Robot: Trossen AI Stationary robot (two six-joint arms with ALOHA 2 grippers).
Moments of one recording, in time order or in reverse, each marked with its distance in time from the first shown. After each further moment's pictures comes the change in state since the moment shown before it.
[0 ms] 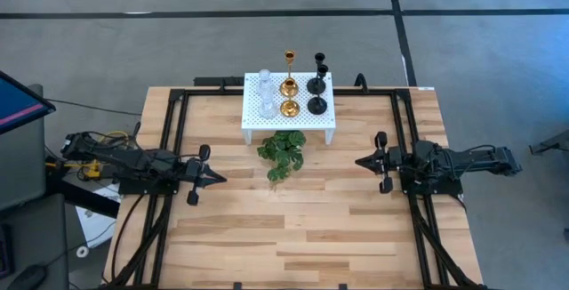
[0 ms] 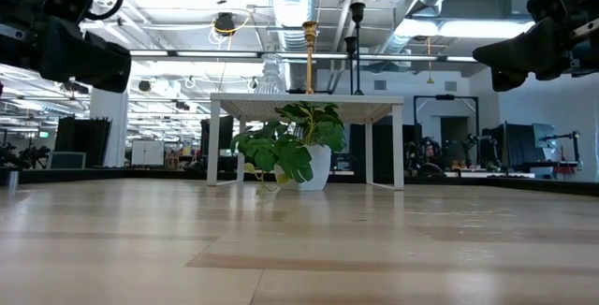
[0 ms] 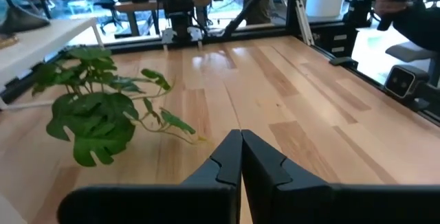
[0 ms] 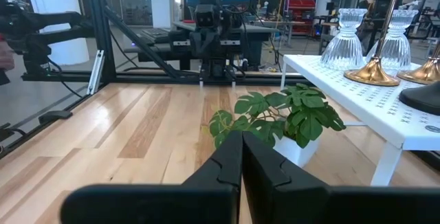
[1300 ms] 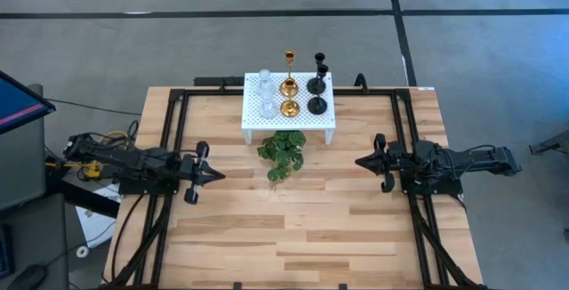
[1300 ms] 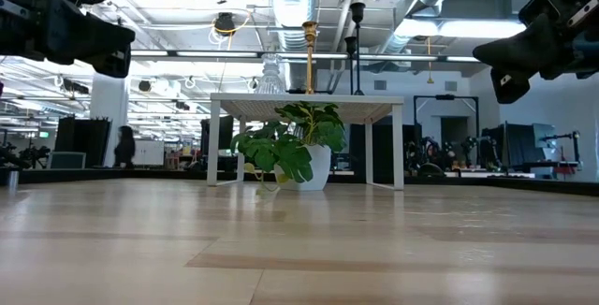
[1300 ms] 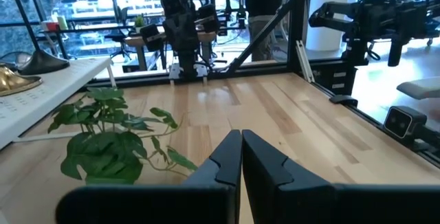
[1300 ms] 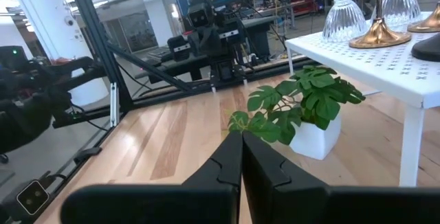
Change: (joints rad) left arm -0.001 -0.045 0.000 0.083 -0.011 0.002; right arm 0.001 -0.001 -0.001 0.005 -0.001 0.271
